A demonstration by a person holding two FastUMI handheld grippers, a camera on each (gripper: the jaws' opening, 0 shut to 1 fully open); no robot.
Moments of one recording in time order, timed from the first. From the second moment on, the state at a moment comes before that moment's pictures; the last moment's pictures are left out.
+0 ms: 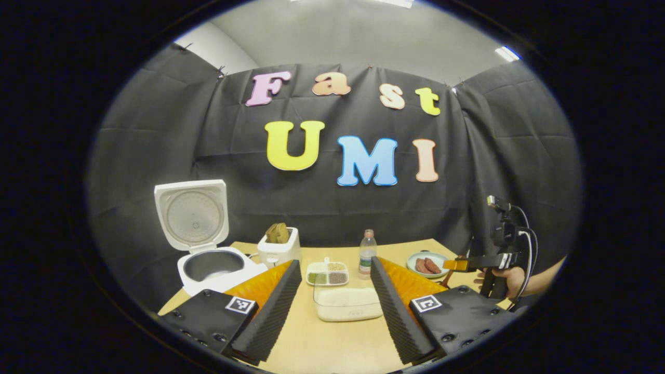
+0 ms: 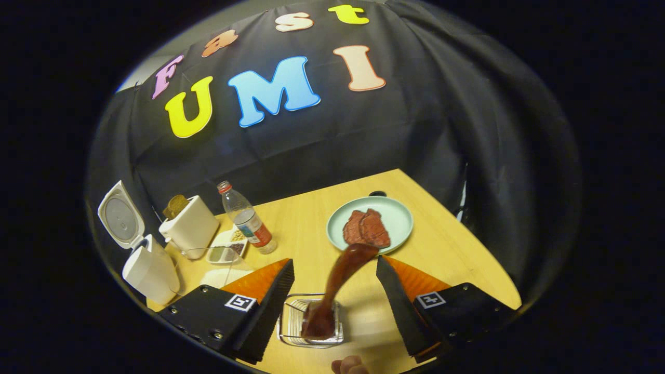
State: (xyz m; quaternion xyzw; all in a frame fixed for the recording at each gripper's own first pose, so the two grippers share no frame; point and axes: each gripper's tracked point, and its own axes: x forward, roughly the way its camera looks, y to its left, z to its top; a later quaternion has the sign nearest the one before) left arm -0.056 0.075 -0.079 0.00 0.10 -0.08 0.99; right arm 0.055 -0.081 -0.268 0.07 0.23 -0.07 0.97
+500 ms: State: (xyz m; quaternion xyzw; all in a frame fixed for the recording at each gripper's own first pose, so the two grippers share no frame) left arm 0.004 0.101 -0.072 -0.01 0.09 -0.06 0.99; right arm 0.010 -0.061 -0.092 0.00 0.07 -0.05 1.00
